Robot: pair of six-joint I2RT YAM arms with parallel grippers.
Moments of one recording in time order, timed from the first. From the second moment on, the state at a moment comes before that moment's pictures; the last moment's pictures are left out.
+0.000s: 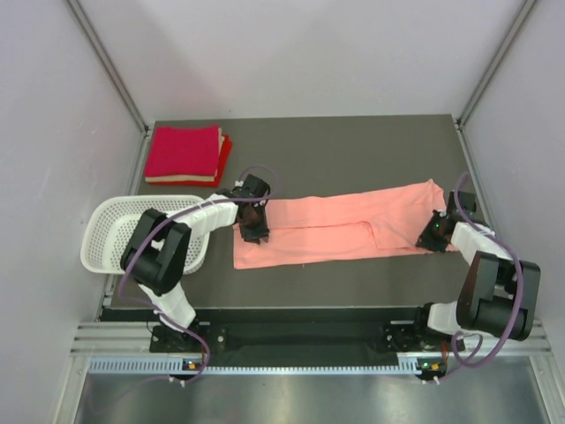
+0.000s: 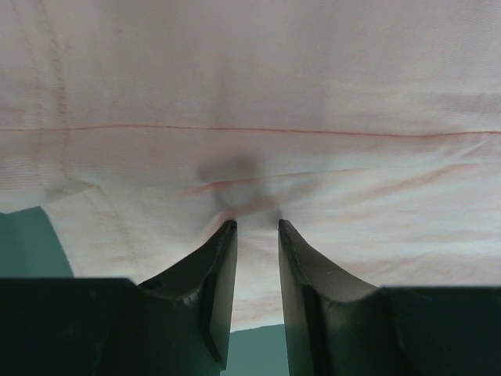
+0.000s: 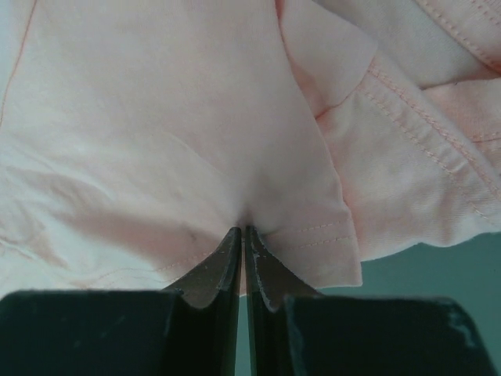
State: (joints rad) left arm -0.51 1.73 1.05 -0.53 0.02 -0.67; right arm -0.27 1.35 0.64 -0.39 -0.13 0.36
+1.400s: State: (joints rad) left arm -0.48 1.54 1.07 -0.61 0.10 -0.54; right arm -0.27 1.25 0.66 -0.40 0.07 0.57
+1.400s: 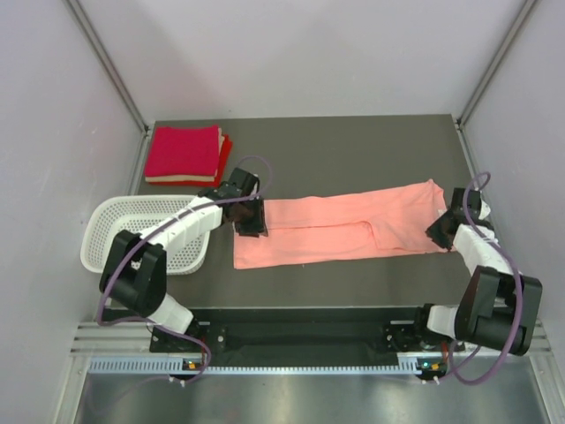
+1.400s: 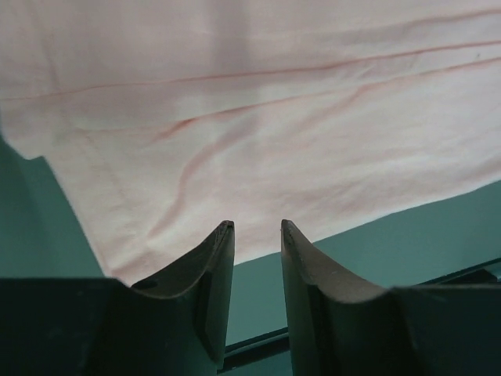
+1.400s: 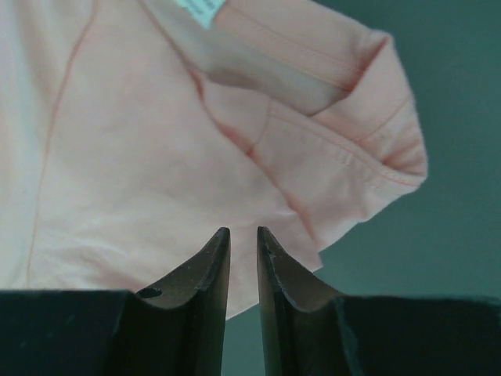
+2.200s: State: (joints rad) left arm -0.51 1.31 1.05 -0.53 0.03 -0.68; right arm -0.38 1.86 1.13 -0.20 0.05 0.56
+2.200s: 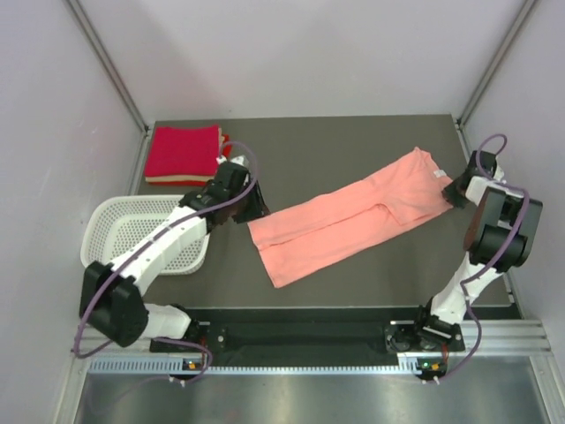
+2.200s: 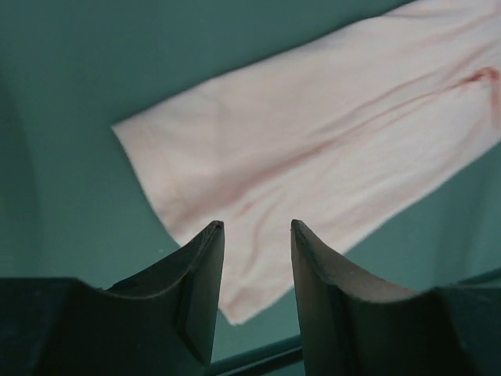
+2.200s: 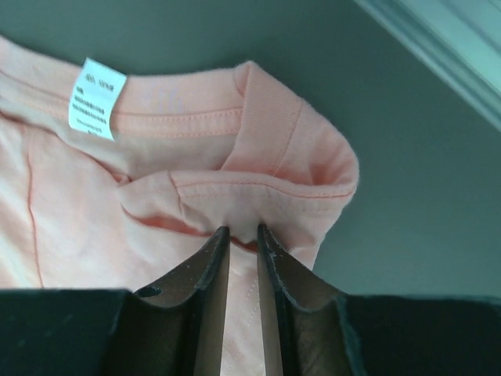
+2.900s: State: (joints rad) left arm -0.31 1.88 1.31 -0.51 0.32 -0.46; right arm -0.36 2.19 1.62 -0.25 -0.13 0.51
